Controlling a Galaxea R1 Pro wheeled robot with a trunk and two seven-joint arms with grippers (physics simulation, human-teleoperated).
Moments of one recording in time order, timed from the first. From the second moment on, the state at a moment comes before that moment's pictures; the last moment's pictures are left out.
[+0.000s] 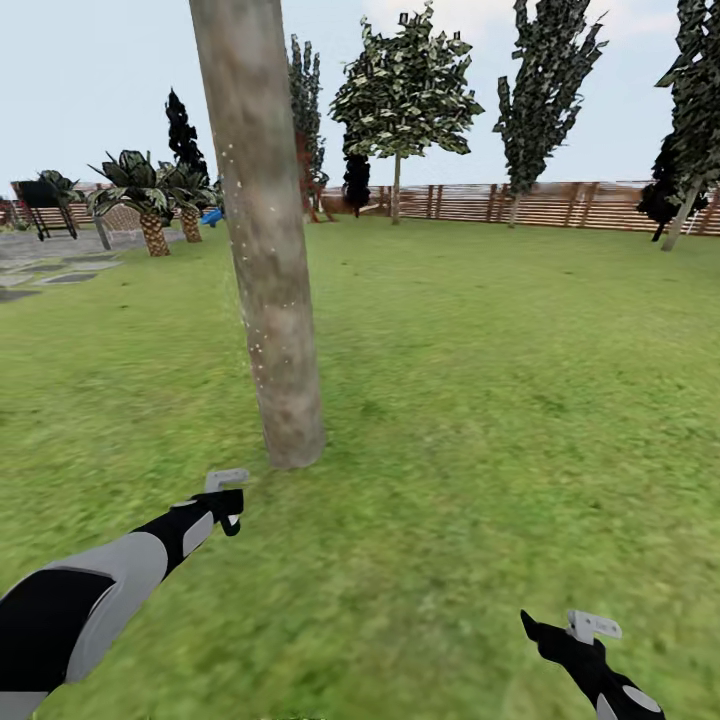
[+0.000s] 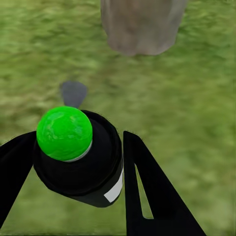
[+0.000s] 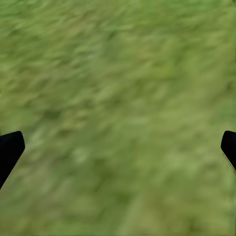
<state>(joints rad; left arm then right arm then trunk) -1.02 0.10 -0.19 -0.02 0.30 0.01 -0.02 -0.40 -0.15 -0.47 -0.42 0.06 -0.15 0.31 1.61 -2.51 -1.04</state>
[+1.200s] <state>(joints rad) -1.02 0.05 -0.19 -0.17 0.30 0.02 -0.02 -0.40 -0.15 -0.47 -0.42 0.06 -0.15 0.31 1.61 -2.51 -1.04</state>
